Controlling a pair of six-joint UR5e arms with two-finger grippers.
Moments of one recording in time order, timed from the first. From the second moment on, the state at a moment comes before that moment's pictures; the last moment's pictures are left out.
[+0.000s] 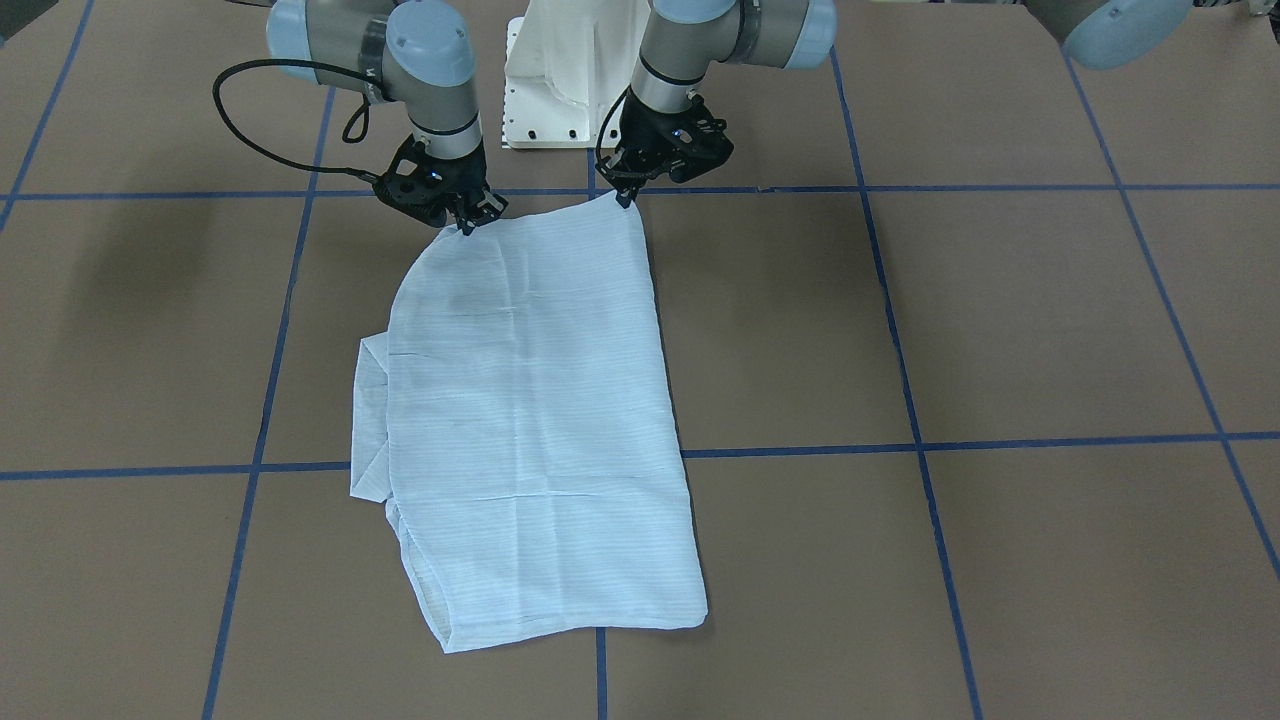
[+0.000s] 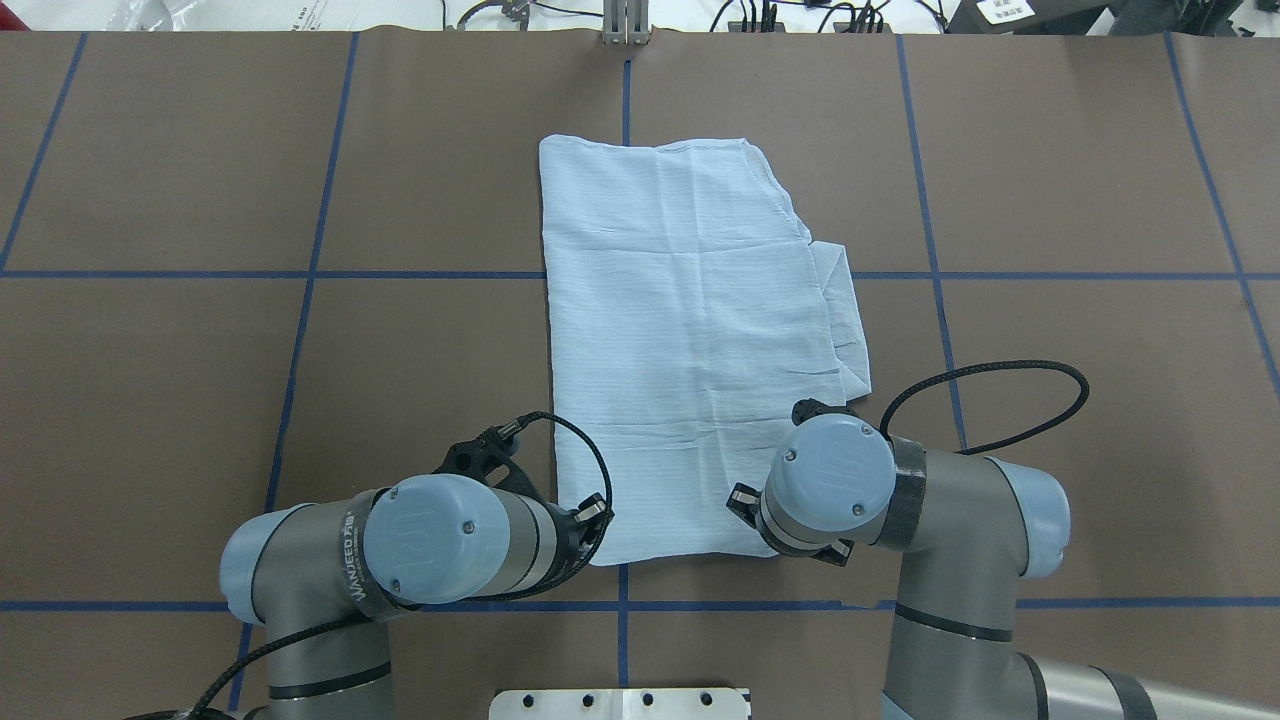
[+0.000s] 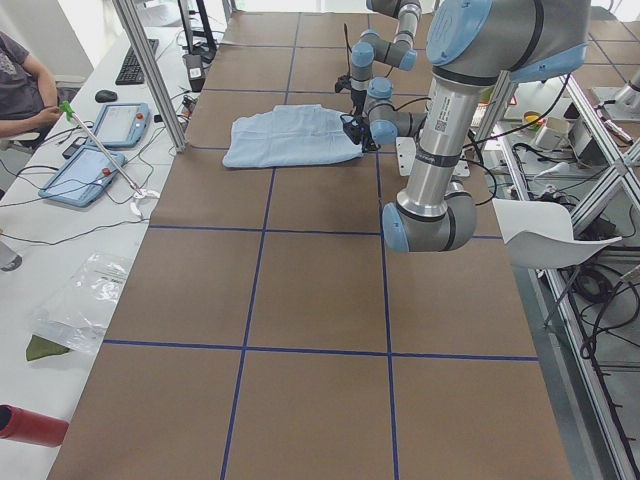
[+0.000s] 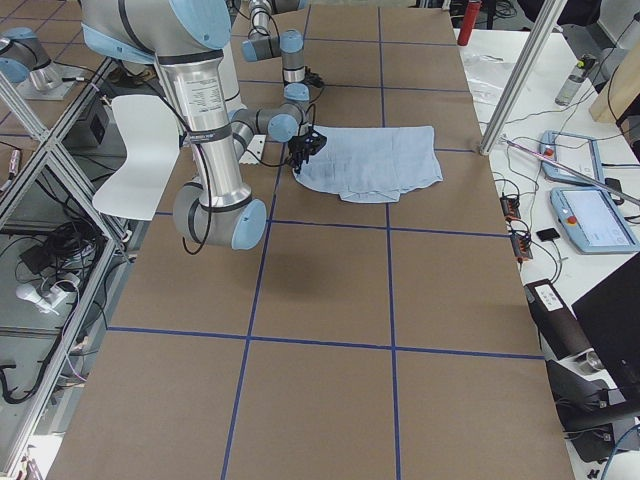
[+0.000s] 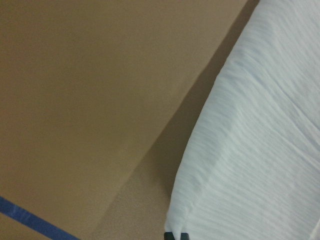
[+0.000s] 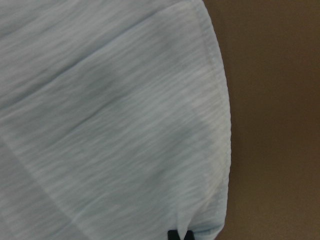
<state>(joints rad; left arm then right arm) -0.23 -2.10 -1.85 -1.79 -1.68 -2.07 0.31 -1.17 1.90 -1.62 1.79 1.85</state>
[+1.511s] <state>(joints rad) -0.11 -2.03 -2.20 -1.56 -1.70 -2.02 0.31 -1.27 2.20 -1.62 2.10 1.84</state>
